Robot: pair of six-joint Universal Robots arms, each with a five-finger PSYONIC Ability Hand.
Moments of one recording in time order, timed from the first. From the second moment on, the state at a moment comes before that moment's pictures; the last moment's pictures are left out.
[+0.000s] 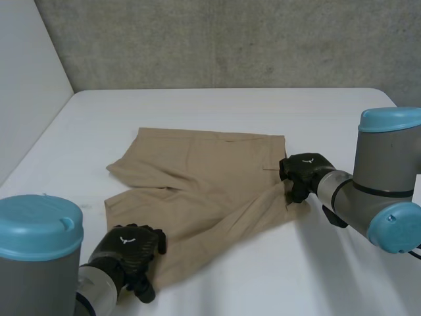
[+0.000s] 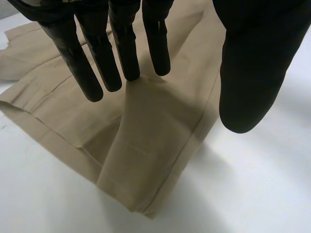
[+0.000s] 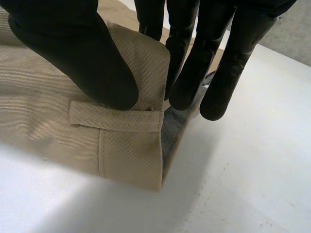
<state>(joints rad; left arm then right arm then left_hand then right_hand) 4.04 -1.73 -1.89 2.96 -1.74 3.17 1.94 -0.99 1.36 0.15 1.43 2.92 0.51 0.51 0.51 0.51 0.34 0.97 1.17 1.19 1.19 0.99</state>
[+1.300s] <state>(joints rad) 4.28 -2.51 -0.79 3.32 -1.62 3.80 1.99 -0.74 1.03 -0.32 1.59 2.63 1.12 1.19 1.19 1.19 0.97 0.97 1.17 1.19 1.19 1.00</state>
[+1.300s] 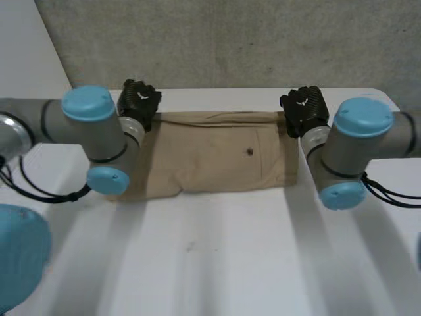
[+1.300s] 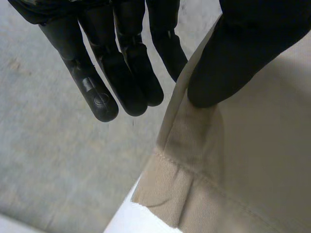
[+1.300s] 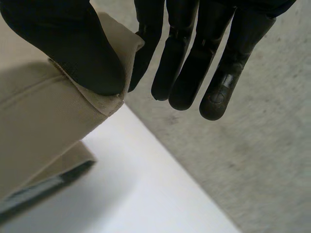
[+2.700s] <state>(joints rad) 4.42 -2.37 -1.23 3.44 -1.63 3.73 1.94 -0.75 1.22 -0.14 1.44 2.89 0.92 0.93 0.93 0.93 0.76 0.51 0.60 0.60 0.60 0.40</state>
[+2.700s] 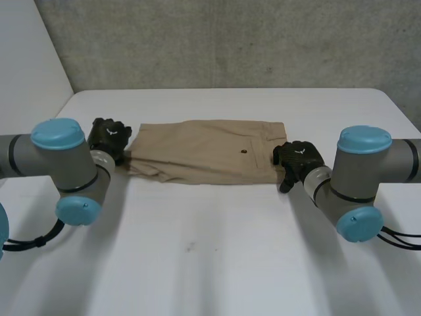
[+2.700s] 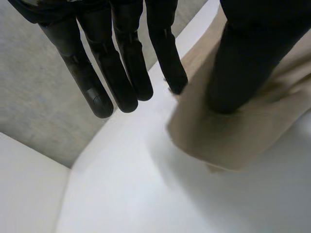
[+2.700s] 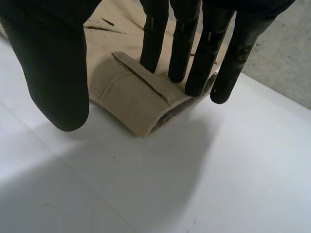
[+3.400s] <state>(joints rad) 4.40 -2.09 -1.40 3.46 -1.65 3.71 1.86 -0.90 1.30 -0.15 1.48 2.77 0.21 0.21 0.23 0.22 0.05 0.91 1.16 1.17 1.19 0.95</state>
